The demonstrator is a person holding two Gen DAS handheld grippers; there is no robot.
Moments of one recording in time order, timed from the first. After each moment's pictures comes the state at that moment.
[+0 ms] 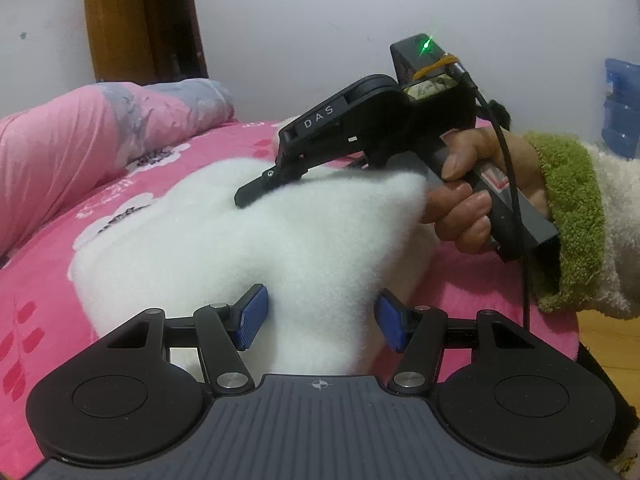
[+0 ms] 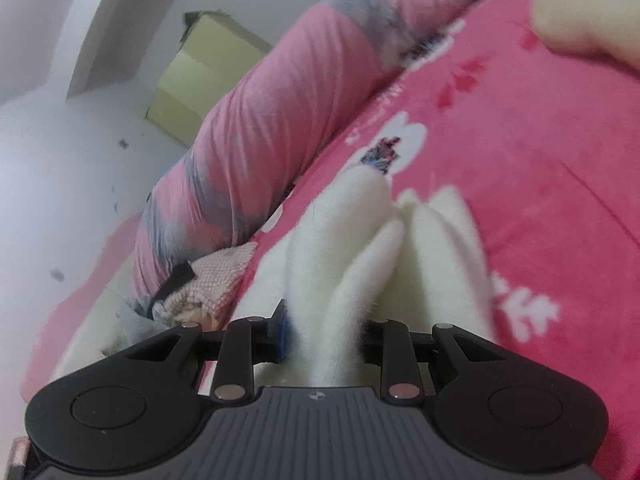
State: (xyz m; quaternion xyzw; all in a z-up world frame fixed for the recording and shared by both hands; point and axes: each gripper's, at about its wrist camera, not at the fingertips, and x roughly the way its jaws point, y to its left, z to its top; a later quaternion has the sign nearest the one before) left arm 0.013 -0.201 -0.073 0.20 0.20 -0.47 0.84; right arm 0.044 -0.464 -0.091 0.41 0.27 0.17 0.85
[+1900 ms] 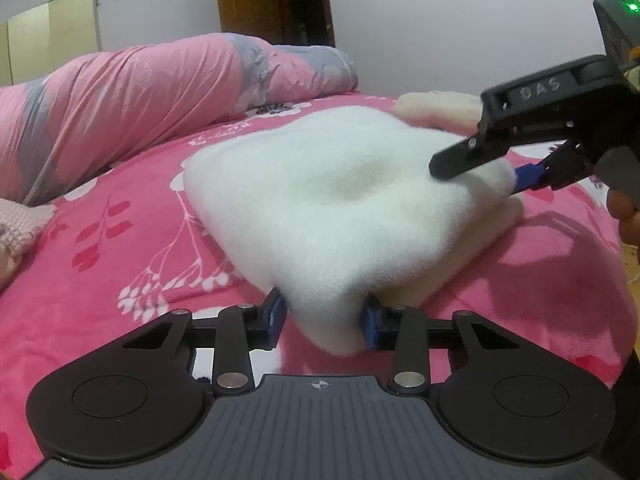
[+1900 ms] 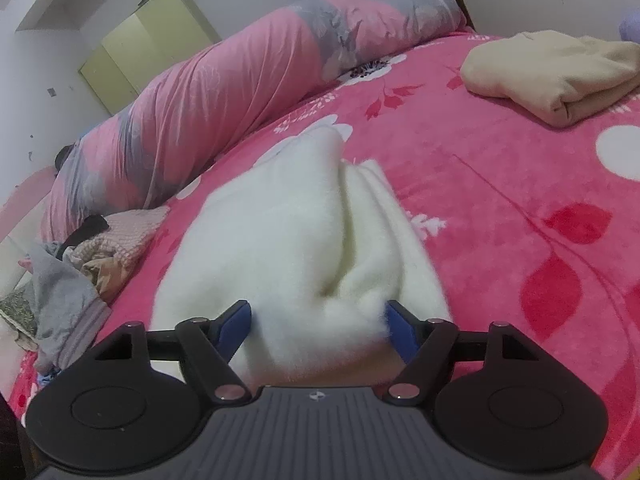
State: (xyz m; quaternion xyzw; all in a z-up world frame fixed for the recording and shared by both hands) left arm -0.026 -0.166 -0.090 0.15 0.24 -0.28 0.92; right arm -0.050 -0.397 -0.061 0.26 0.31 0.02 0.91
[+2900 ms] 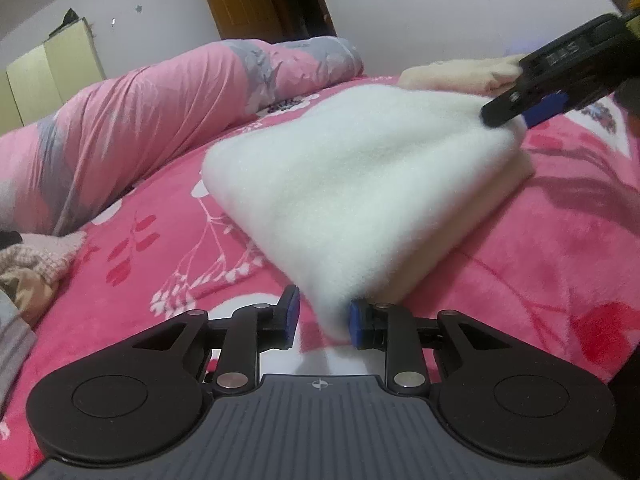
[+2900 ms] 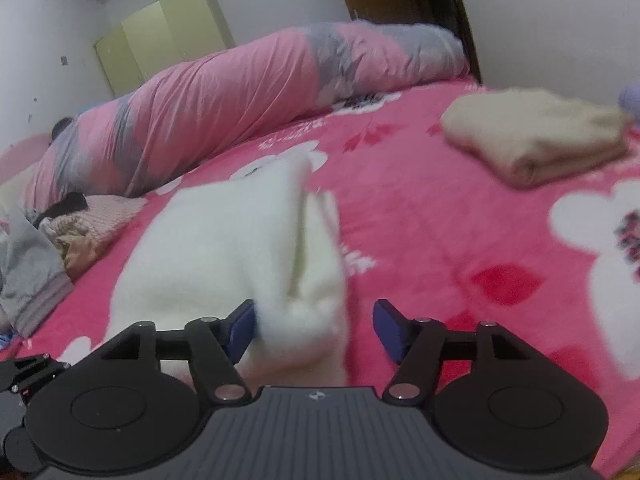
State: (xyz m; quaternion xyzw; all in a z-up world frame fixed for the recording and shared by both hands) left arm -0.049 -0.171 -0.098 0.22 0.23 -0.26 0.91; right arm -0.076 -0.438 -0.048 0.16 0.28 0.00 0.95
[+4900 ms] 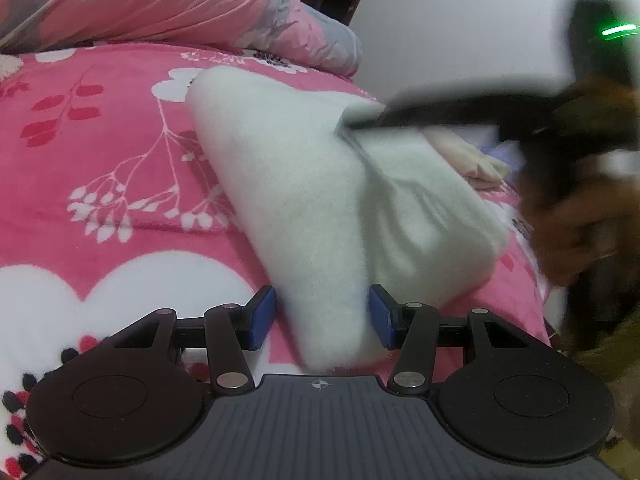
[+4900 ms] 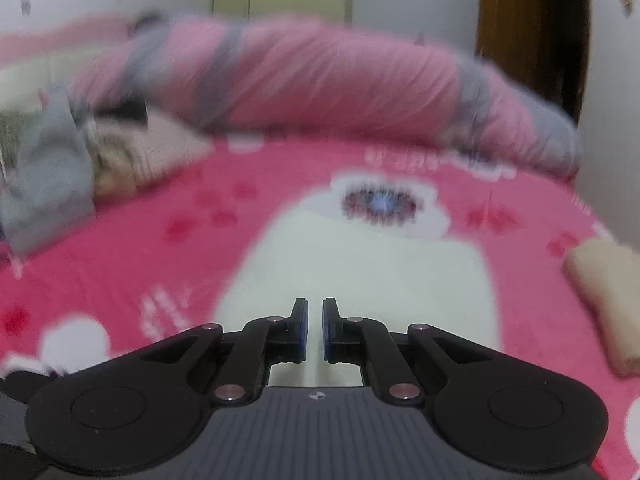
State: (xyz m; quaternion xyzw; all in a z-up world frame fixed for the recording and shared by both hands) left arm 0.027 -0.121 -0.105 -0.06 0.35 -0.36 0.86; right arm 0.047 -0.301 -0.039 -0.05 0.30 0.09 0.95
